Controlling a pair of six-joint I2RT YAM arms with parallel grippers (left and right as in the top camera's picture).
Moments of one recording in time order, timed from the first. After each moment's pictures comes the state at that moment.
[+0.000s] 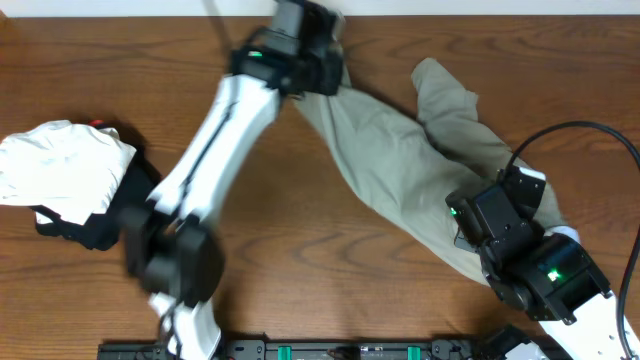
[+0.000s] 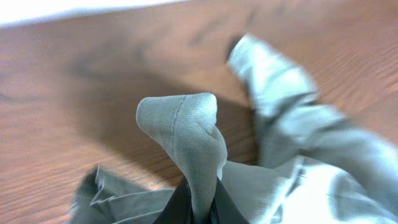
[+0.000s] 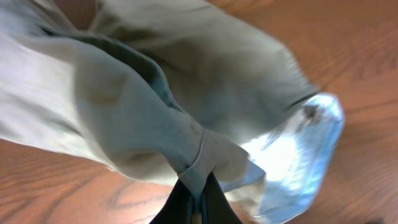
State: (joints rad) left arm -0.37 1.89 1.83 -0.75 0.27 -0.15; right arm 0.56 0.97 1.03 -1.22 0.52 0.82
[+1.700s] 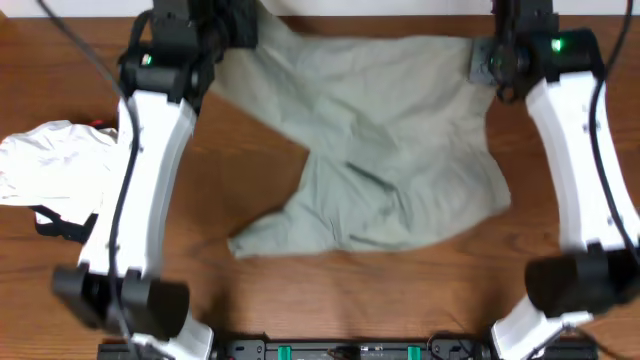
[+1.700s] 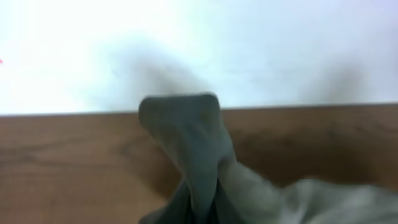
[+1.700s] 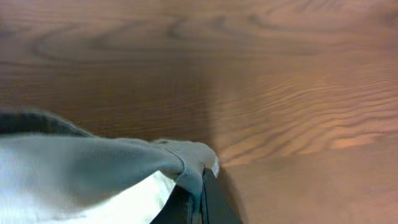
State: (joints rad) left arm -0.15 1.75 1.86 -0.65 0.04 -0.14; right arm 0.10 1.85 1.95 -1.10 0.23 0.19
